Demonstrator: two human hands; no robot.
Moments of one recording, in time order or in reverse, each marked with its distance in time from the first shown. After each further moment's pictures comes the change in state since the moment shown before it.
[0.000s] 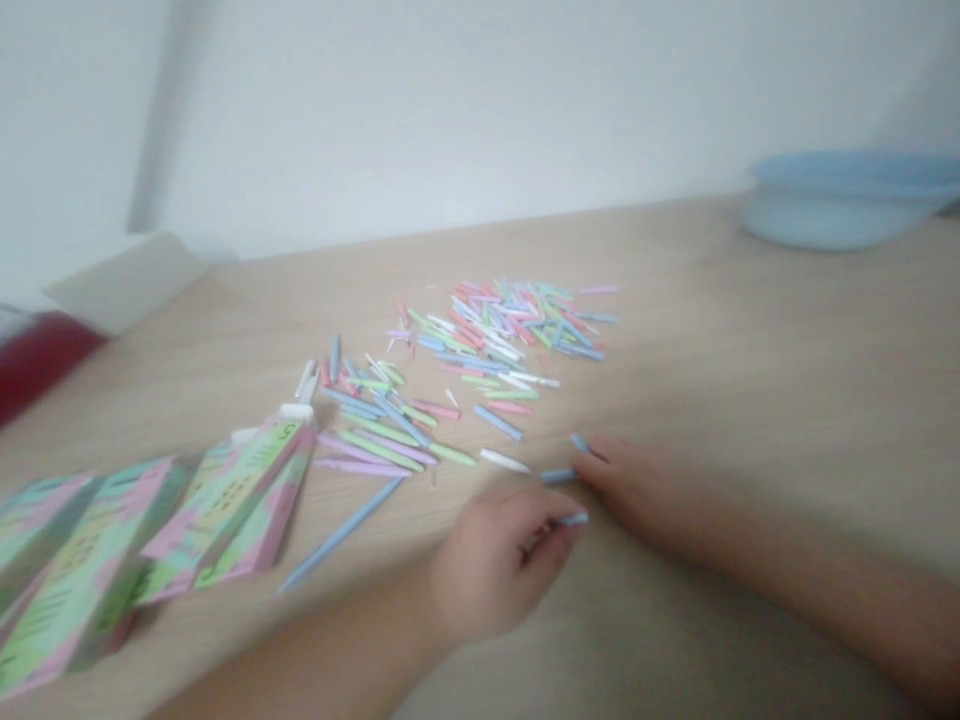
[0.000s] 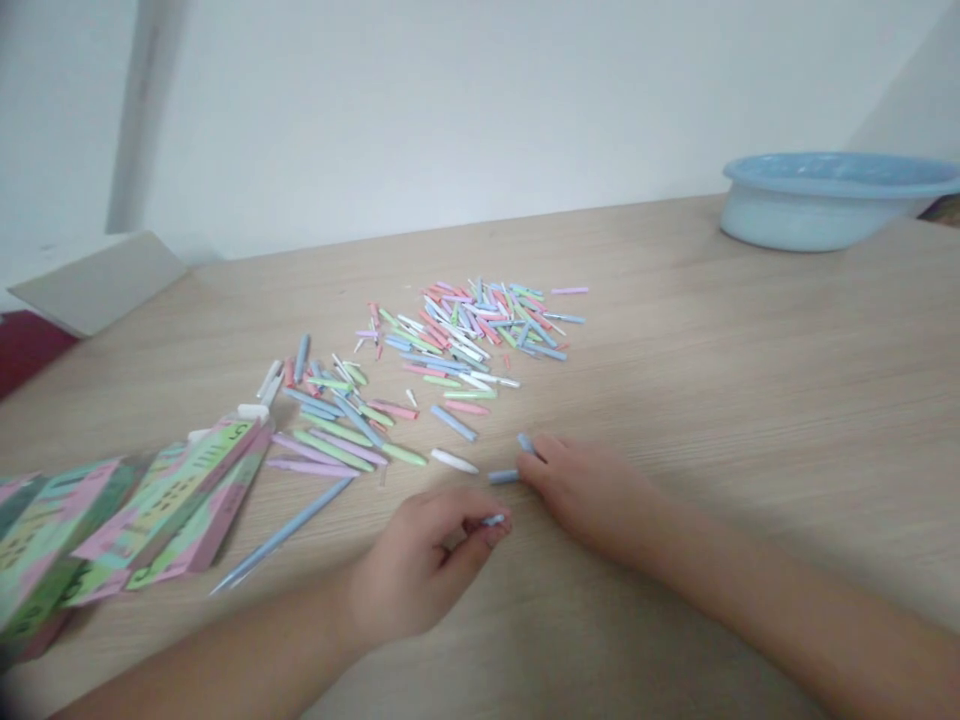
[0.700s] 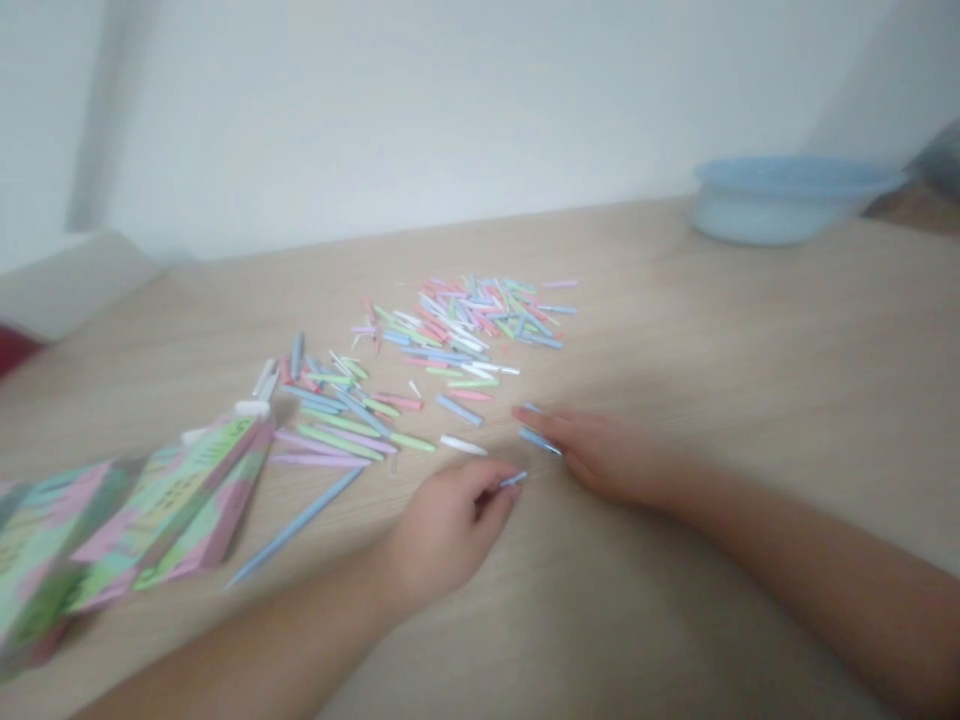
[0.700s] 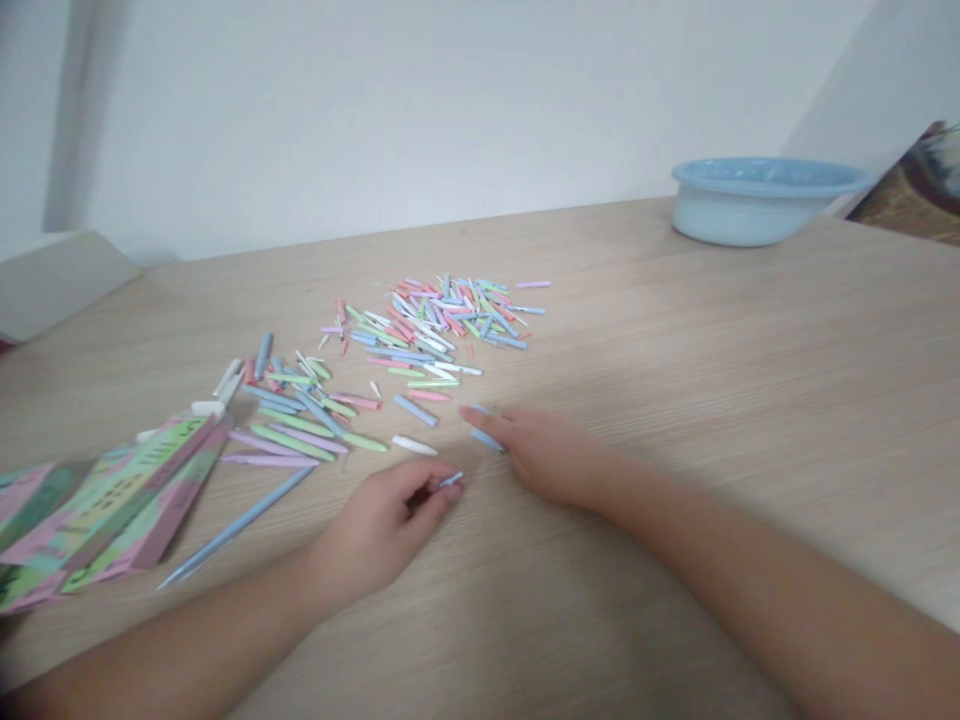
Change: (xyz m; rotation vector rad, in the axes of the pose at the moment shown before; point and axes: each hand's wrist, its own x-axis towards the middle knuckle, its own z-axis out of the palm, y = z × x) left_hand 0.006 -0.004 0.001 0.177 -0.035 -0.177; right_hand -0.004 0.017 -0.005 0.174 0.023 0.003
